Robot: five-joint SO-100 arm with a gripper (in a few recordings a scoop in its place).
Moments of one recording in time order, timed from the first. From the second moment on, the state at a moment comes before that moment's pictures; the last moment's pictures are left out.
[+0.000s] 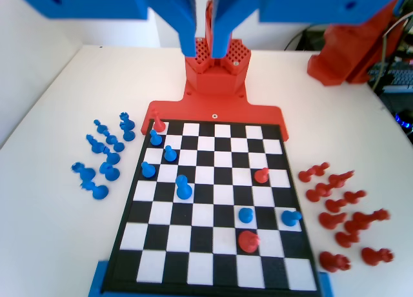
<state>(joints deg) -1.9 119.1 106.6 75.3 -90.0</state>
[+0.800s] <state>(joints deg) -6.1 97.0 122.4 53.7 -78.1</state>
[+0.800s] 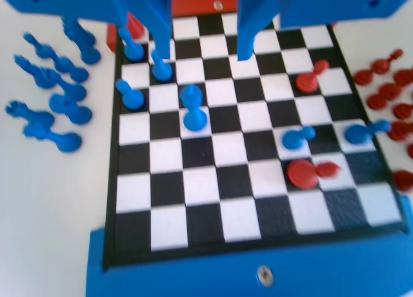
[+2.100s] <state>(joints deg) -9.0 86.0 125.4 43.9 -78.9</state>
